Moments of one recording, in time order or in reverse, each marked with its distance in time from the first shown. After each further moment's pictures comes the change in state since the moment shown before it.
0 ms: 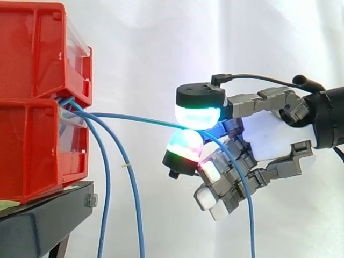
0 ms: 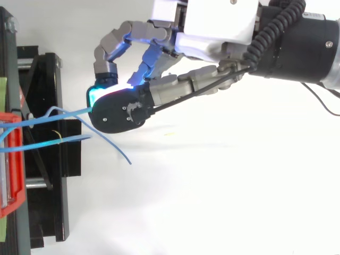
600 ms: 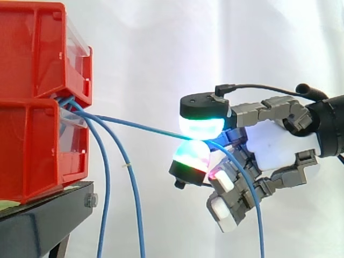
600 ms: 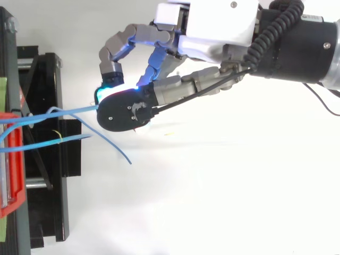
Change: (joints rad) arm -0.002 -0.001 -0.017 -0.006 -0.003 0.001
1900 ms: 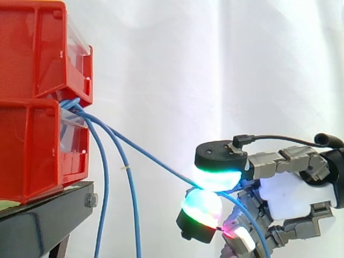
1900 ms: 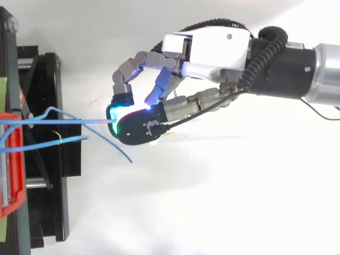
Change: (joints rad) arm 0.013 0.000 -0.176 0.215 -0.013 -0.001
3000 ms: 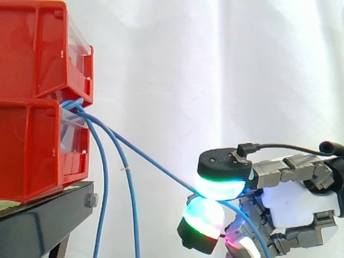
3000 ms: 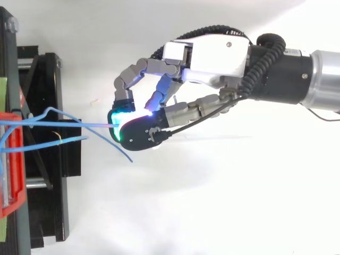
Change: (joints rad) arm 0.008 0.000 -0.032 0.049 0.003 -0.020
